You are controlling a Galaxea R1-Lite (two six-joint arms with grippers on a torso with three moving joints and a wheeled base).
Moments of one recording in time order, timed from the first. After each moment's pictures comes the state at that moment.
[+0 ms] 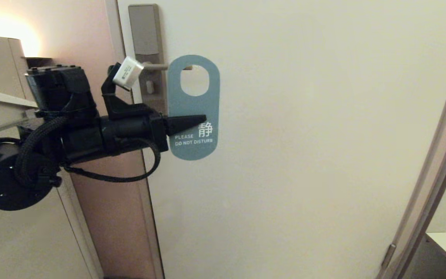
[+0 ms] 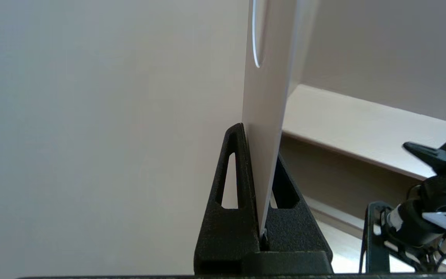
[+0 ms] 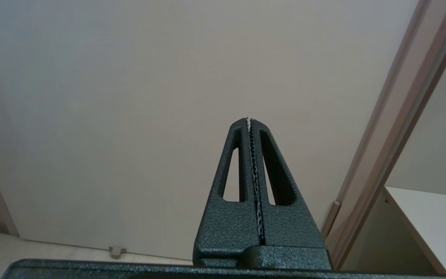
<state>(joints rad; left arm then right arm) -0.40 1.69 -0.97 -0.68 -0.73 -0.20 -0.01 0.00 0.00 0.00 0.02 -0.06</state>
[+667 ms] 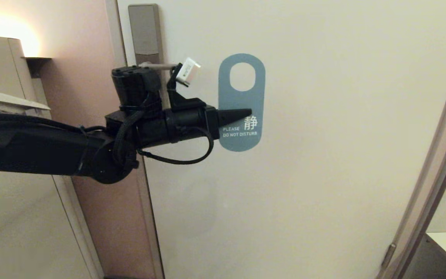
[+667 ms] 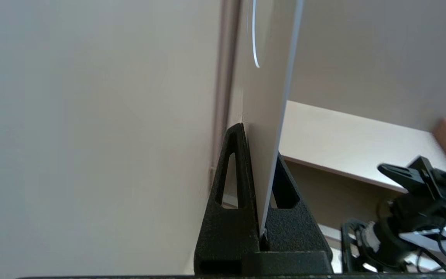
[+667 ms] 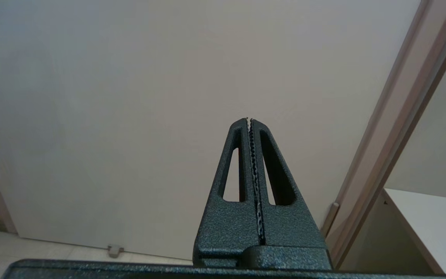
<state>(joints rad) -0.52 1.96 -1.25 -0.75 -0.77 -0.31 -0.01 0.00 0.00 0.00 0.02 -0.07</state>
